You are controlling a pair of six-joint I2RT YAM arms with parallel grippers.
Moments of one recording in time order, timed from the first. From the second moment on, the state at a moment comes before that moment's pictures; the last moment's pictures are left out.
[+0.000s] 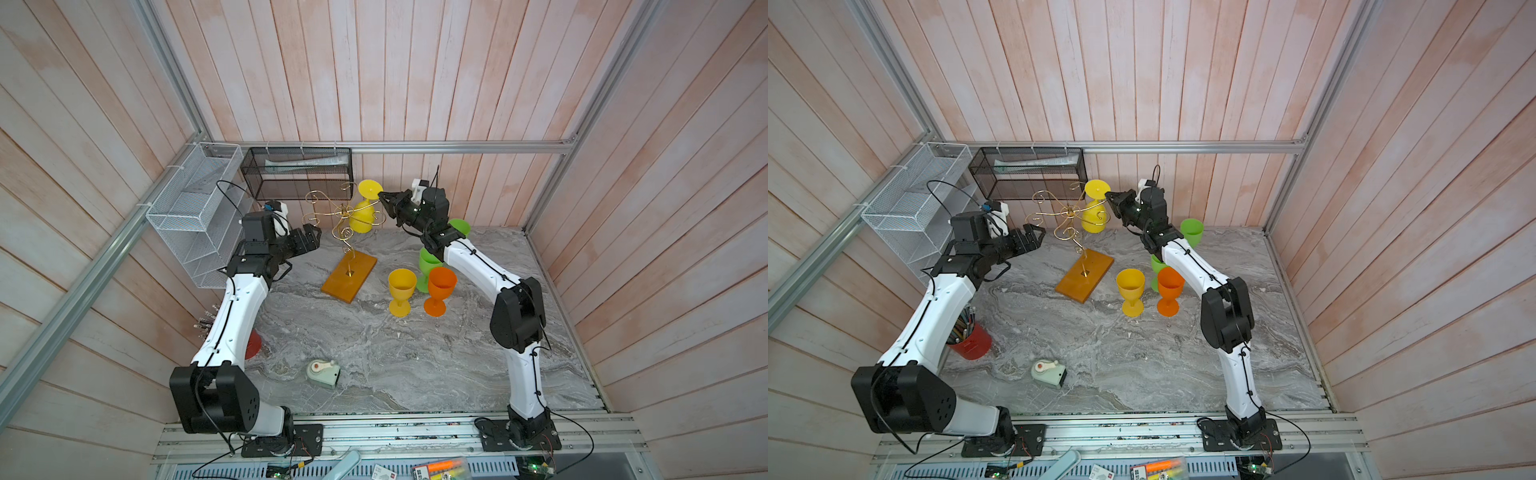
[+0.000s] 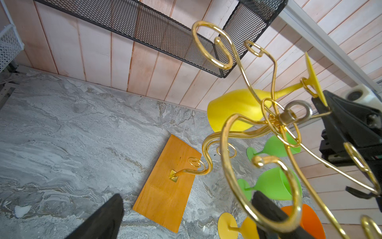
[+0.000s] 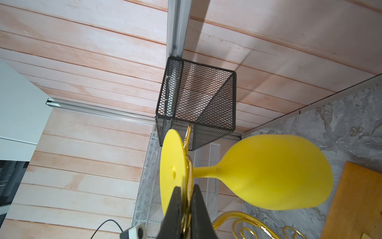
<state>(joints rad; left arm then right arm) 0.02 1.46 1.39 -0.43 0.33 -0.33 0.54 2.13 1.94 0.22 -0.29 1.38</state>
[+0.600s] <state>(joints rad) 0.06 1.63 1.57 -0.45 0.32 -0.33 0.58 1.94 1.69 0.28 -0.05 1.38</state>
